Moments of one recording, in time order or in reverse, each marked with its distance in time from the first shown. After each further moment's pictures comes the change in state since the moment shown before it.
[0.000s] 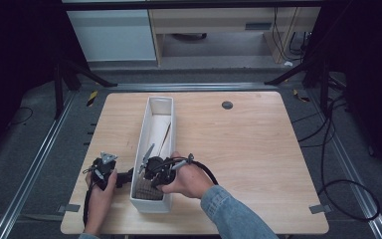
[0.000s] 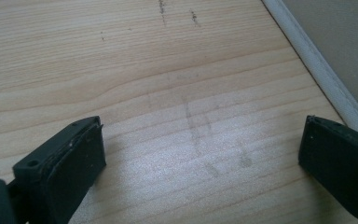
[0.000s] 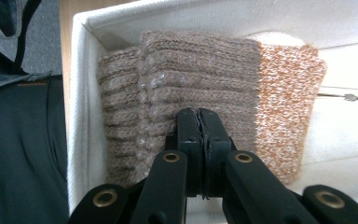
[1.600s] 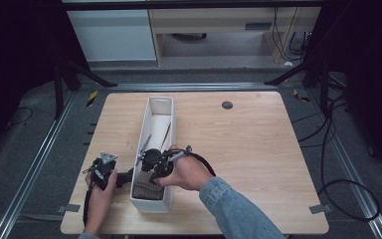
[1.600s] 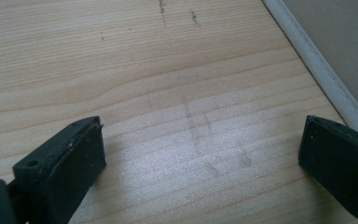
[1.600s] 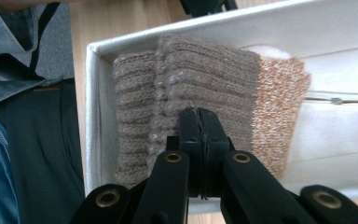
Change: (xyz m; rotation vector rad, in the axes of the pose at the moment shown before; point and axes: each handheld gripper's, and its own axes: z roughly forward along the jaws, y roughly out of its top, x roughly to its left) left arm 0.000 0.000 0.000 -0.001 0.001 0.001; right arm -0.008 0.015 -0.016 0.023 0.031 0.019
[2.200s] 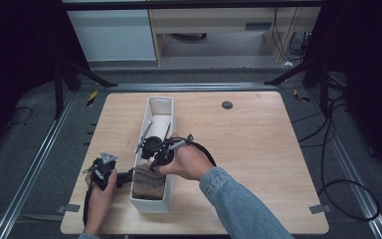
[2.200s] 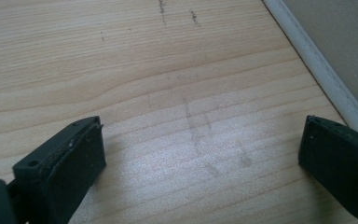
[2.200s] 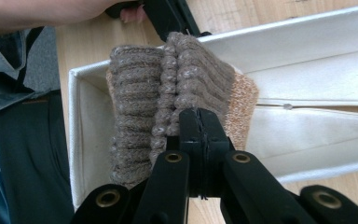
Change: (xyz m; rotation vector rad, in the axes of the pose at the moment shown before) left arm 0.000 0.000 0.000 0.000 0.000 -0.001; right arm -0.015 0.012 -0.025 -0.018 -0.052 0.018
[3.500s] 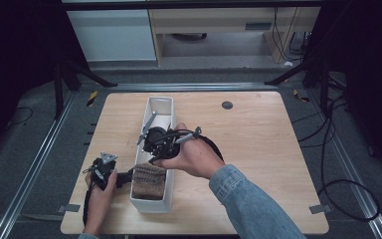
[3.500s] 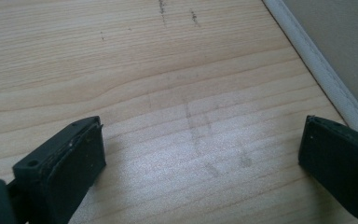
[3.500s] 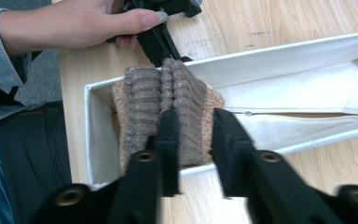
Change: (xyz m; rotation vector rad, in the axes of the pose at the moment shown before) left arm 0.000 0.000 0.000 0.001 0.000 0.001; right arm 0.009 0.005 -0.053 -0.075 -0.094 -0.015
